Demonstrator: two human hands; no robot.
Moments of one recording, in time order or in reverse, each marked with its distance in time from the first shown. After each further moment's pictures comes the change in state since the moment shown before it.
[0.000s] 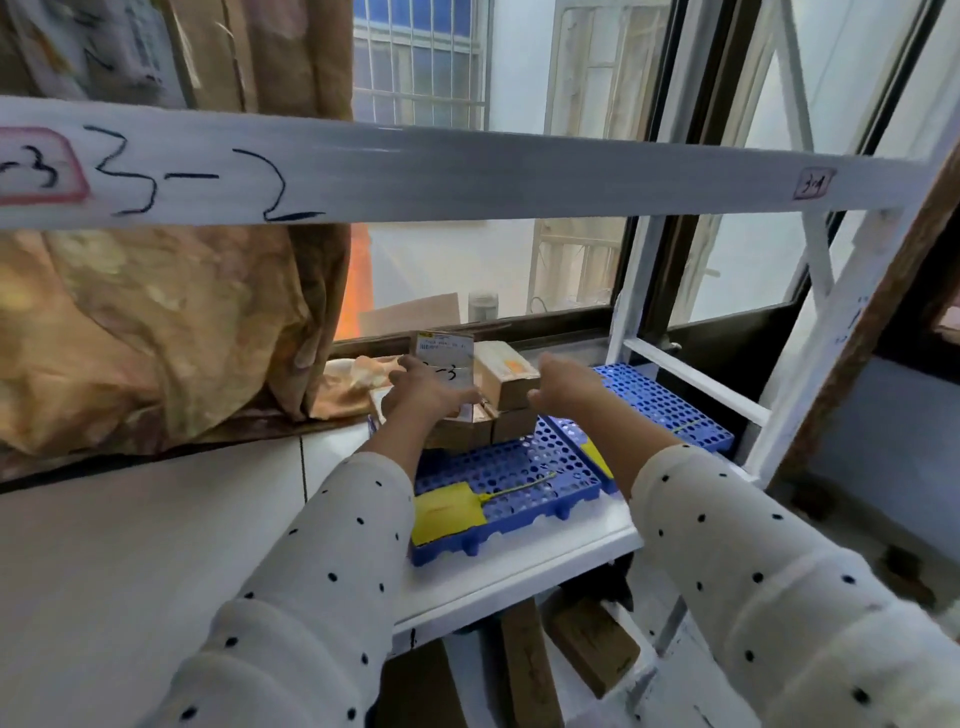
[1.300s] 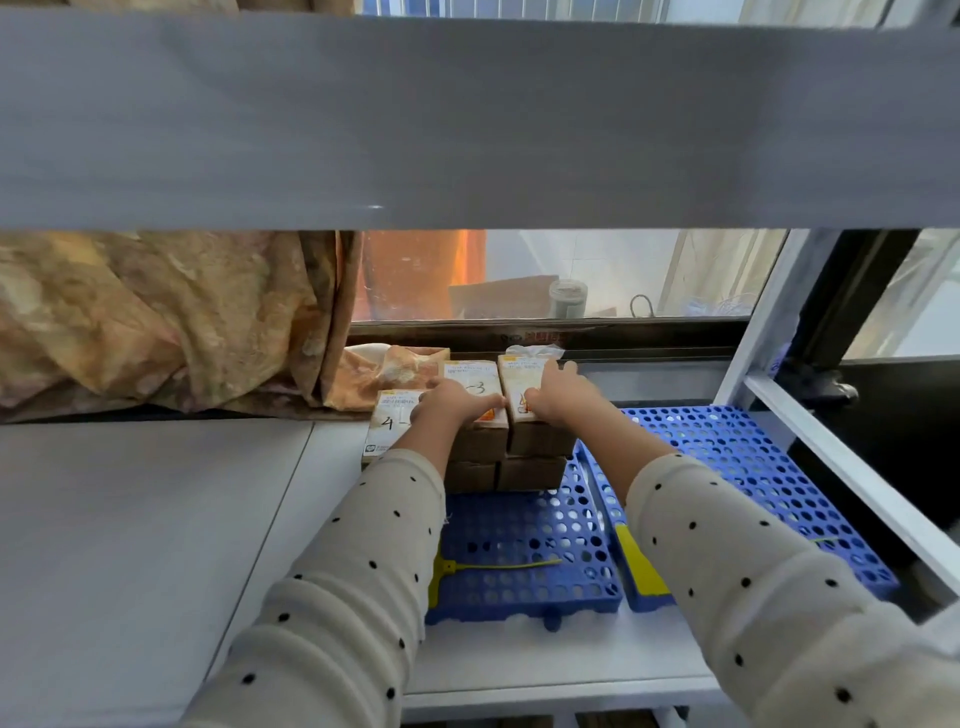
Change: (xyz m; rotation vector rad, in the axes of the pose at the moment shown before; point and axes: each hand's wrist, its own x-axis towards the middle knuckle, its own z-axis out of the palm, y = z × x) left_hand 0.146 0.037 0.091 0.036 0.003 -0.372; right_hand 0.194 0.025 0.065 0.116 -0.219 -0.204
